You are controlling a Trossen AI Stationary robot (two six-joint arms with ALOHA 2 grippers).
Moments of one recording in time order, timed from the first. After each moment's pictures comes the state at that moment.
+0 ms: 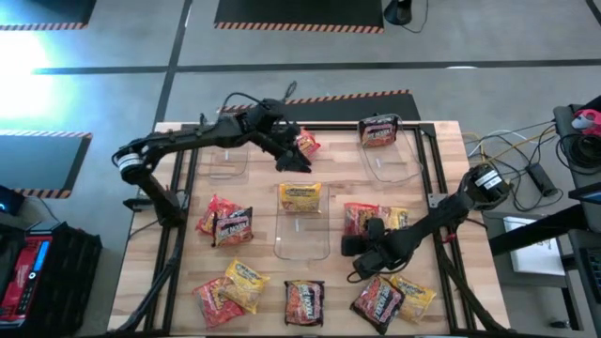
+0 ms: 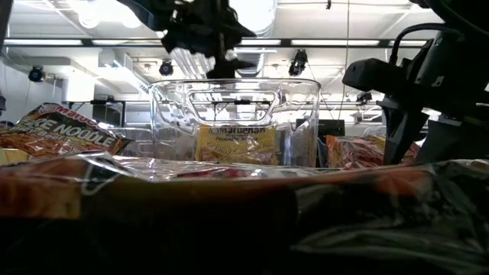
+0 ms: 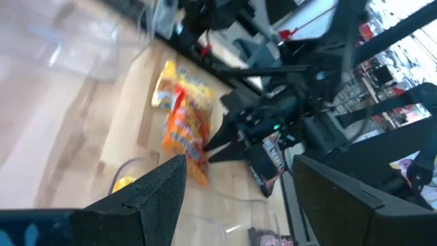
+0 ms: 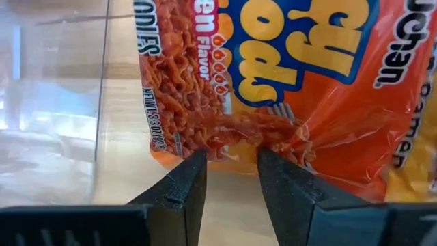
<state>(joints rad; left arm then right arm) 0.45 1.65 1.29 -0.23 0.80 -0.38 0.52 1.71 0.93 -0.65 0.41 2.05</state>
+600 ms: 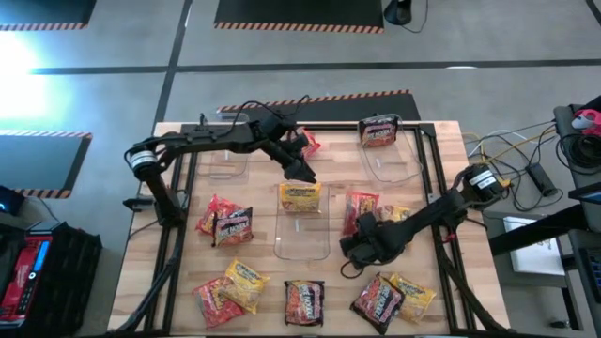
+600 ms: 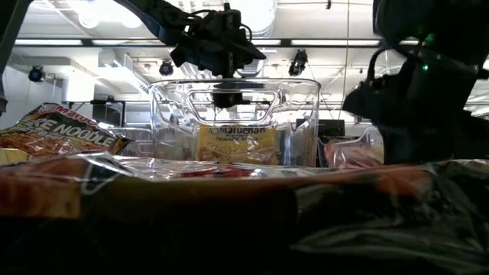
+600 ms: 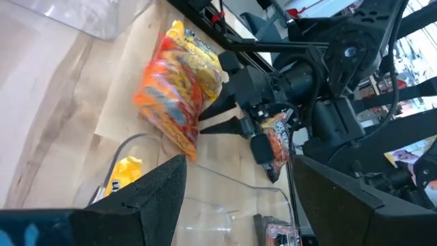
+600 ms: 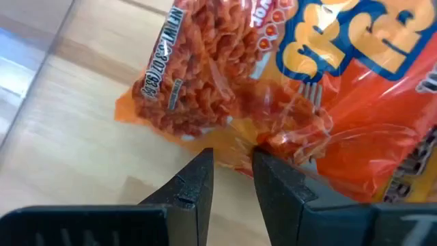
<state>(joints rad) 0.42 1.75 1.29 -0.21 0.80 -0.38 0.44 1.72 0.92 -0.68 0.39 1.63</state>
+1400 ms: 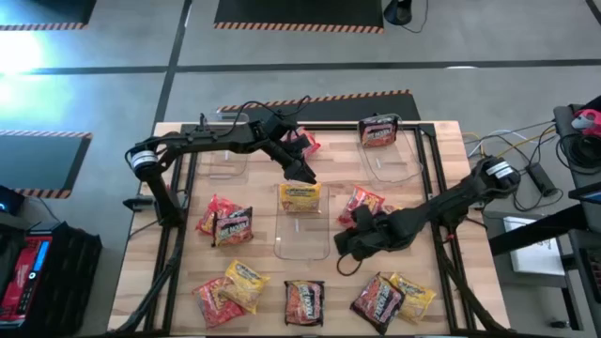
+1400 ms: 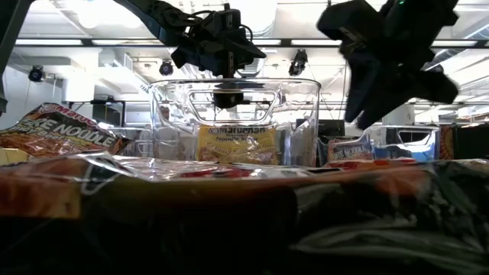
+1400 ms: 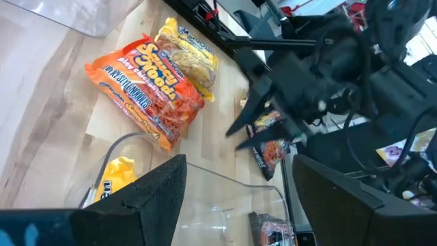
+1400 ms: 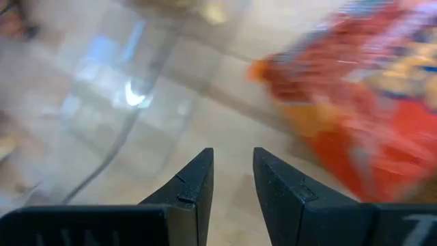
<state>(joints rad) 0.42 1.75 1.29 -0.20 0.83 -0.38 0.41 1.55 1.01 -0.66 0.40 1.51</state>
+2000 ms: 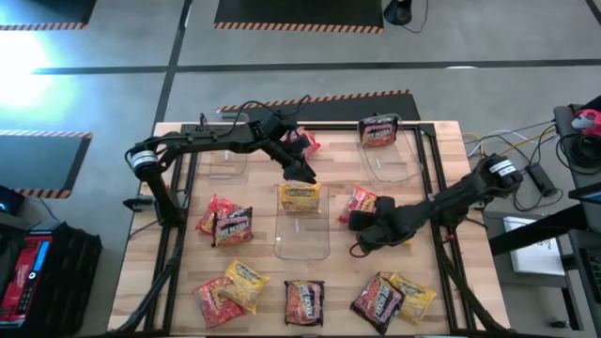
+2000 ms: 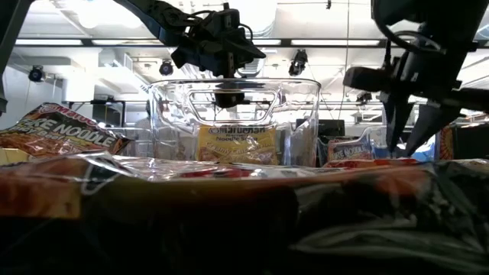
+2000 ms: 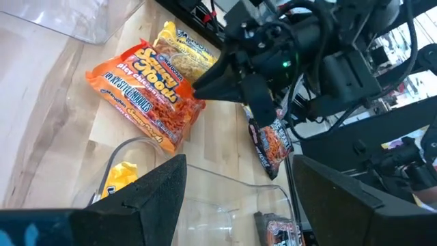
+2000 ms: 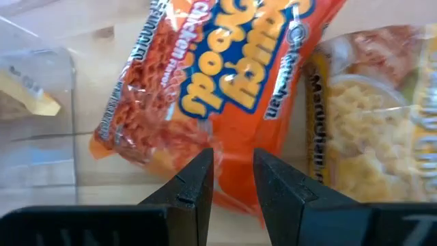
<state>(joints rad) 0.42 1.75 1.29 -0.20 0.83 -0.34 0.37 1.53 0.89 -0.85 0.40 2.07</state>
